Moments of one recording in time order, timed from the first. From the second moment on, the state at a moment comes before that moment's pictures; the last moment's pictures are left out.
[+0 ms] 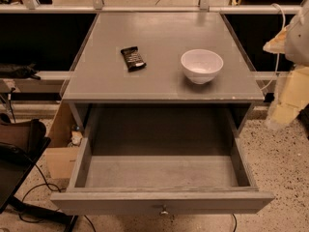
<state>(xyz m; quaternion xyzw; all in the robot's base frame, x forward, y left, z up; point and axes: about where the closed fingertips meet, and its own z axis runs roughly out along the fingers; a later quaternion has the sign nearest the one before) 0.438 -0.217 0.976 -0.60 0.78 -0.03 0.16</state>
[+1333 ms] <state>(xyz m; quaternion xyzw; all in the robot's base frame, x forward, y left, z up) 0.509 -0.135 0.955 -0.49 0.82 0.10 0.28</state>
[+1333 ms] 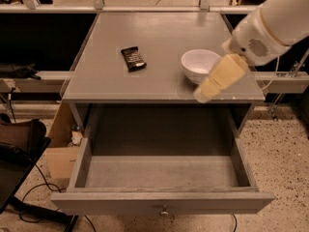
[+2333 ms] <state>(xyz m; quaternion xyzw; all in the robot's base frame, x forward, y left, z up) 0.592 -0.046 0.968 -0.41 0.87 0.09 0.27</state>
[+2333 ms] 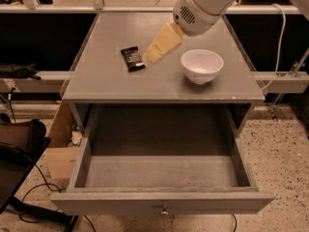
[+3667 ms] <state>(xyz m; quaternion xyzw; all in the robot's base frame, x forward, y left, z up) 0.721 0.022 0.910 -0.34 0.92 0.04 0.21</state>
